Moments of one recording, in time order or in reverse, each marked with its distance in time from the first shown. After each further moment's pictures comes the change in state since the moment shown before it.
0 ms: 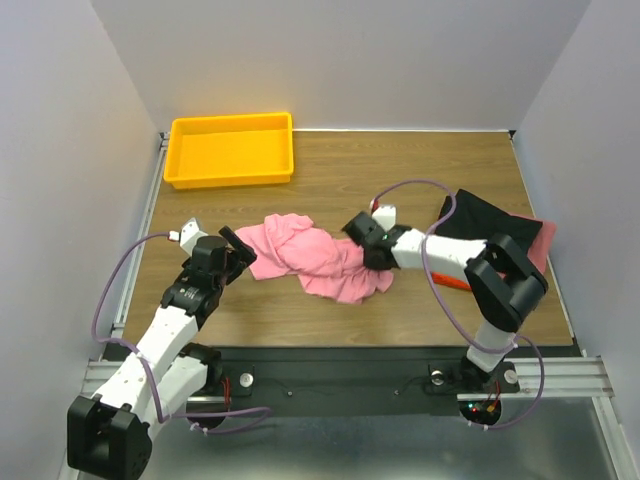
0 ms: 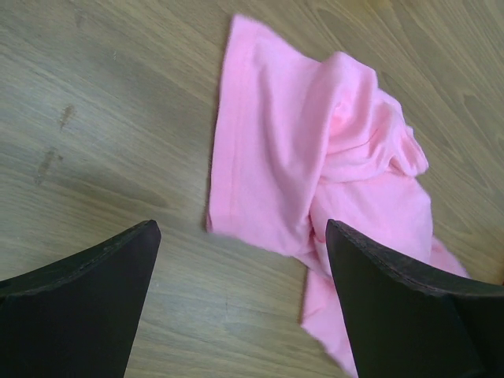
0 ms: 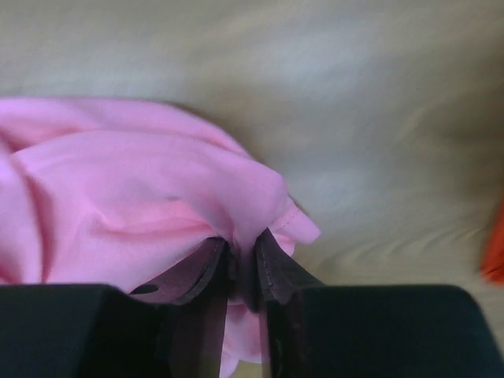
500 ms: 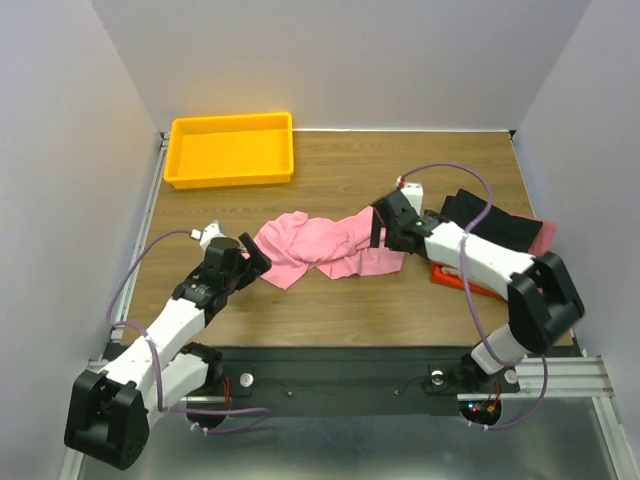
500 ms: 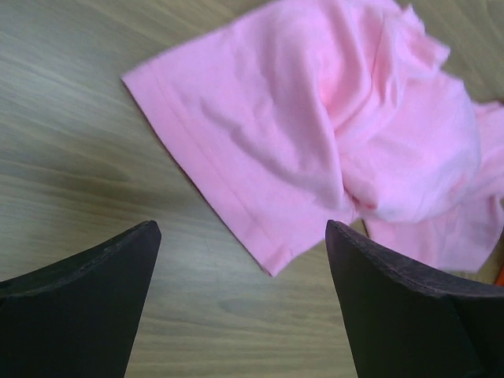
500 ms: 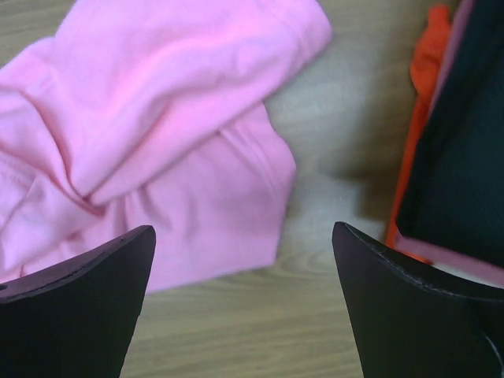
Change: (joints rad) left arm -0.037 0.097 -0.032 0.071 0.124 0.038; right arm -0.191 -0.111 0.066 -0.013 0.006 -0.174
